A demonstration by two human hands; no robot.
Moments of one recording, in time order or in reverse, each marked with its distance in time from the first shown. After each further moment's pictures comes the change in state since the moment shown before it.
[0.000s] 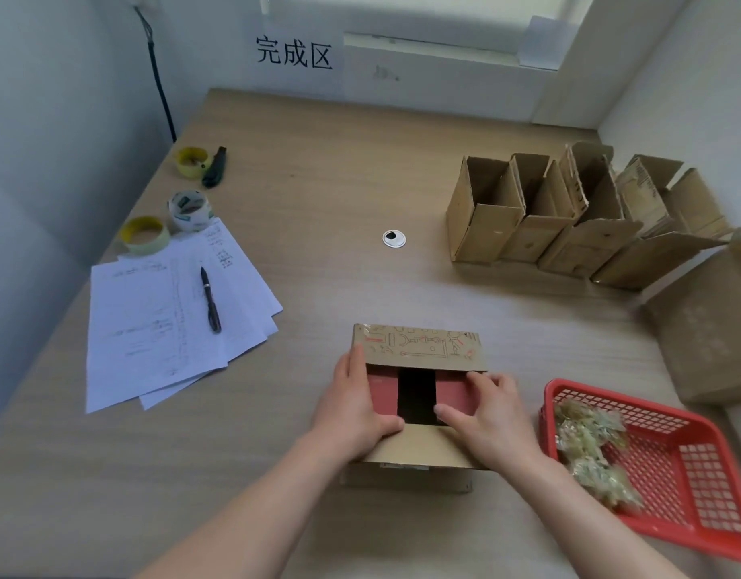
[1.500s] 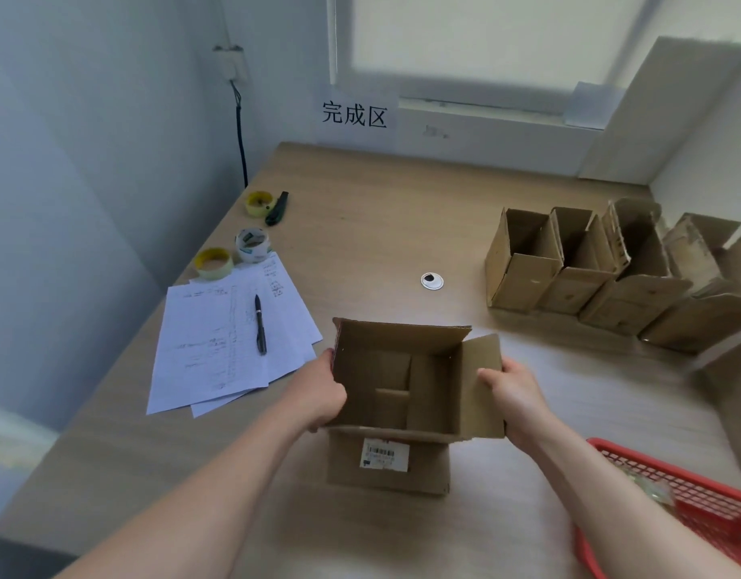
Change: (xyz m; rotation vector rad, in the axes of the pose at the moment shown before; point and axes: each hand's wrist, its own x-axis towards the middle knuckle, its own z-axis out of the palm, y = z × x) left_hand 0.010 -0.021 -0.087 -0.111 0.080 -0.252; right_hand 0.057 -0.056 -0.035 0.775 -0.121 0.078
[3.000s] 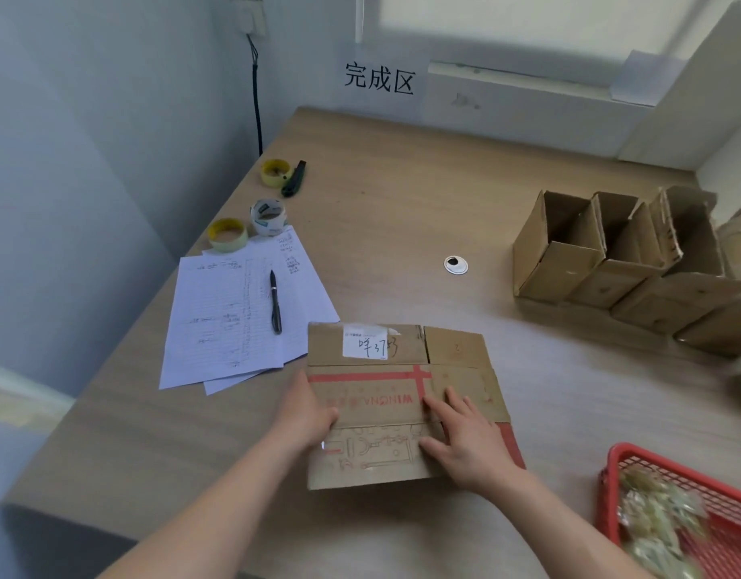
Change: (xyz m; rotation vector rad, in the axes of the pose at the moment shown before) left_hand -0.004 -0.064 0.013 -0.285 0.104 -0.137; right_hand -0.008 0.077 0.063 -1.075 -0.347 -0.265
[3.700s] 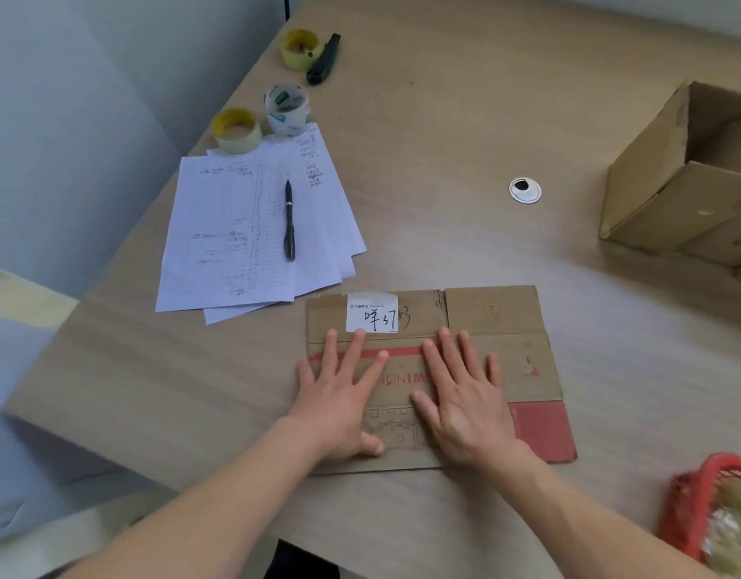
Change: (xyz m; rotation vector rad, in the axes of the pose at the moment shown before) left_hand 0.025 -0.072 0.064 0.988 -0.299 0.284; right_hand 0.055 0.009 0.074 -0.335 0.132 -0.237
